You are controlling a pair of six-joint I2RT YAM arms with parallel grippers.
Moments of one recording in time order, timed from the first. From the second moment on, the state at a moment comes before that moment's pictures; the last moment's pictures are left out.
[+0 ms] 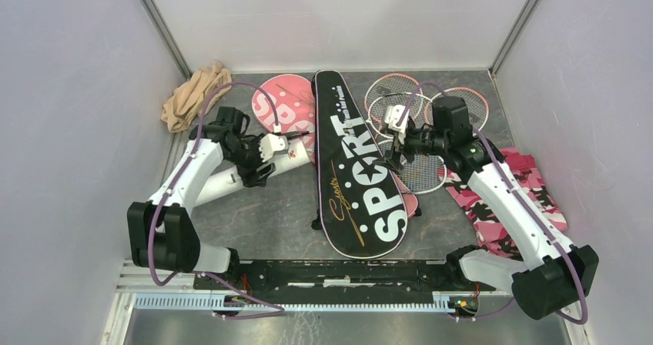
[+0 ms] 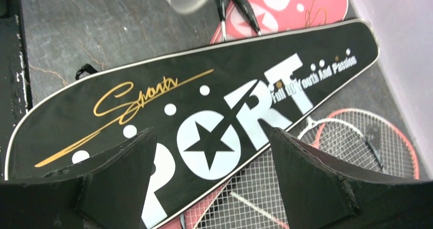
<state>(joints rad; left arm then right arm) -0.15 1.39 1.11 -1.00 0.50 1.06 0.38 1.15 1.10 -0.49 -0.75 -0.65</state>
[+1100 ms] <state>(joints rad) -0.12 1.30 0.81 -0.65 0.28 0.97 0.36 1.39 0.88 -0.39 -0.45 -0.58</state>
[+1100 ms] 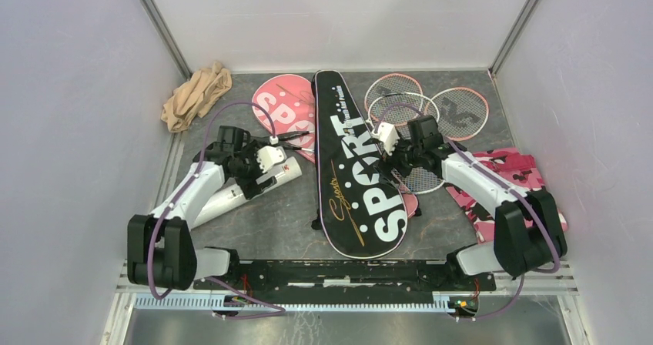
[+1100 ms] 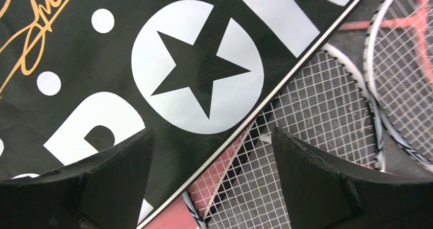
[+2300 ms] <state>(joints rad) -0.50 1.51 1.06 -0.45 0.52 1.46 0.11 1.75 1.30 -0.63 -0.72 -0.59</state>
